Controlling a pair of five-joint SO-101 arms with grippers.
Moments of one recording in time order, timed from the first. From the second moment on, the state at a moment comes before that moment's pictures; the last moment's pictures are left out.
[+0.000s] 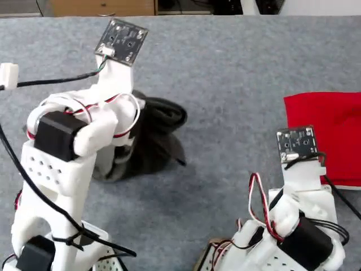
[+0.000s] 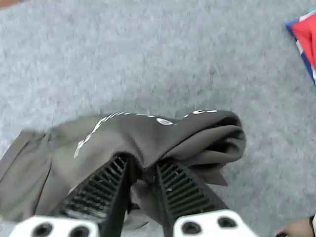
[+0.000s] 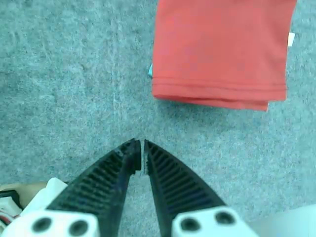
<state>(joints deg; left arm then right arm) 19.2 -27.3 -11.8 95.9 -11.8 36.2 -74.2 37.0 101.3 34.9</state>
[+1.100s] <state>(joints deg) -51.8 -26.9 11.3 86.5 -30.2 -20.6 -37.2 34.4 98.5 32.3</state>
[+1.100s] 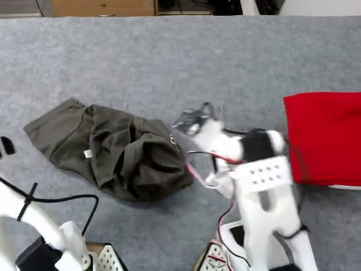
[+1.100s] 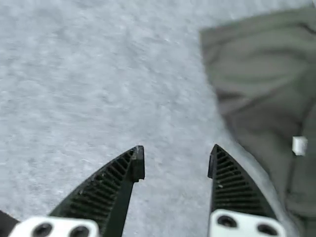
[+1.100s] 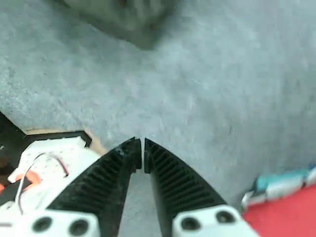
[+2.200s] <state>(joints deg) -68.7 -26.5 16.4 79.1 -30.3 -28.0 16.0 -21.0 76.0 37.0</state>
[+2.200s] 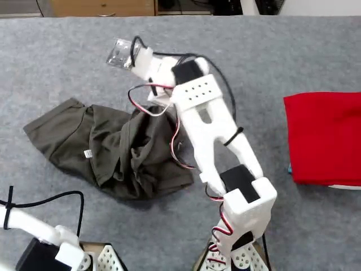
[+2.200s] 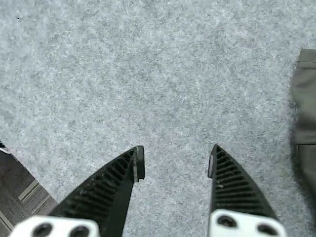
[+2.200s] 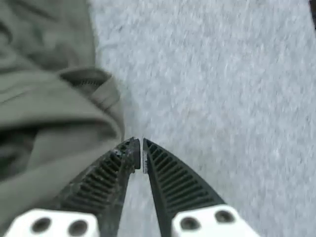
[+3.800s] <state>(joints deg) -67.8 -26.5 19.6 79.1 -30.3 -40.1 20.6 14.1 83.1 32.8</state>
